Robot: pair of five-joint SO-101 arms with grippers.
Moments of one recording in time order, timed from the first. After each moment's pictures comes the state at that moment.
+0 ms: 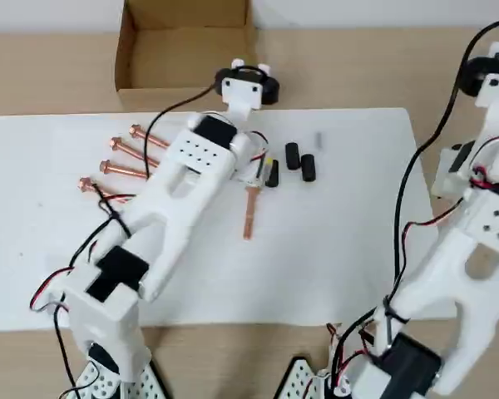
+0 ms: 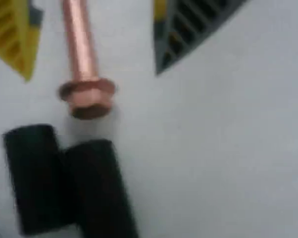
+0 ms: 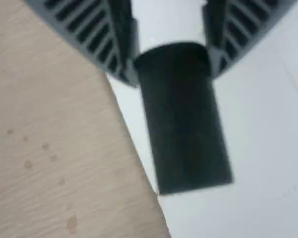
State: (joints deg) left arm 27.1 17.7 -8.8 68.1 1.6; right arm 28.4 -20.0 -9.8 99.8 5.1
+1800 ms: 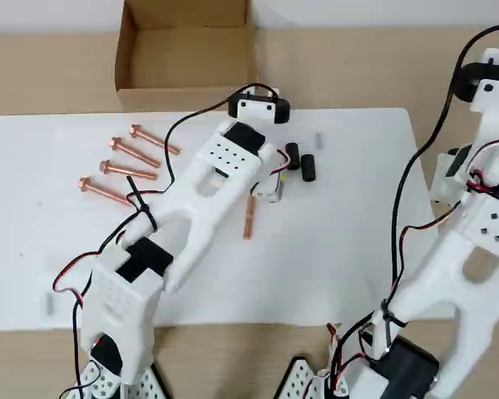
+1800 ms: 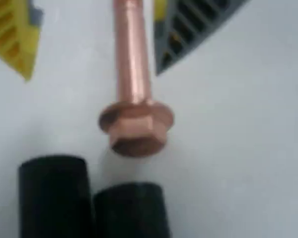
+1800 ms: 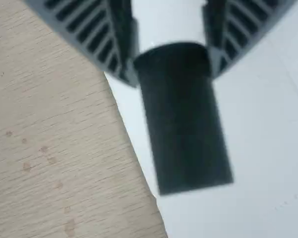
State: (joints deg) left arm 30.8 27.3 -15.1 74.2 11.1; right arm 28.5 -21.1 -7.6 98.9 6.0
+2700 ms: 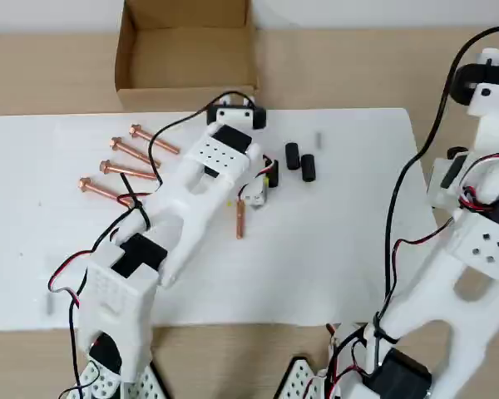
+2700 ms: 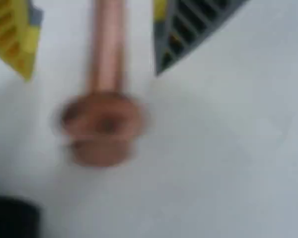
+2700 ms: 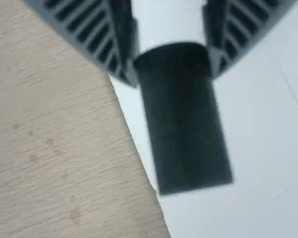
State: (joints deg) left arm 27.6 27.4 -9.3 74.2 15.4; right arm 27.6 -25.9 -7.1 99.9 6.0
